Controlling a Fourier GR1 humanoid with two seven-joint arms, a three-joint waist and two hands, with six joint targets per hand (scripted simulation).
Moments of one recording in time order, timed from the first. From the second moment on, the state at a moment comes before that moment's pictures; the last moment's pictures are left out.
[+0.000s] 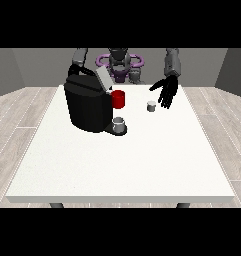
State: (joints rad) left arm -0.40 0.44 -0.02 -1.11 -0.39 -0.20 -0.07; right arm -0.17 -0.03 0.05 -1.50 0.17 -0.16 0.02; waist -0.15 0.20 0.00
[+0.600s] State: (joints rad) left arm -0.50 0.38 -0.07 -0.93 -0.60 -0.03 -0.16; right arm -0.25 -0.01 0.04 -1.39 0.17 -0.17 0.02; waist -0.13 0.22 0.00
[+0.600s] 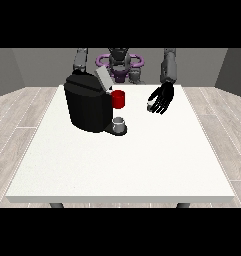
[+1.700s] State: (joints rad) left arm -0.60 0.35 -0.15 -0.71 -0.87 -0.04 -0.18; right arm -0.27 -0.04 0.01 -1.25 0.16 -0.18 -0.01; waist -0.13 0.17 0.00
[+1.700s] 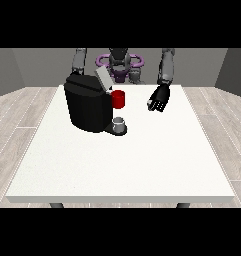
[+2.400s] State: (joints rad) left arm -0.73 0.27 -0.09 -0.77 -0.79 -0.24 -0.17; right arm -0.23 -0.04 -0.01 -1.12 0.19 -0.20 -0.07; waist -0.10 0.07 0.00
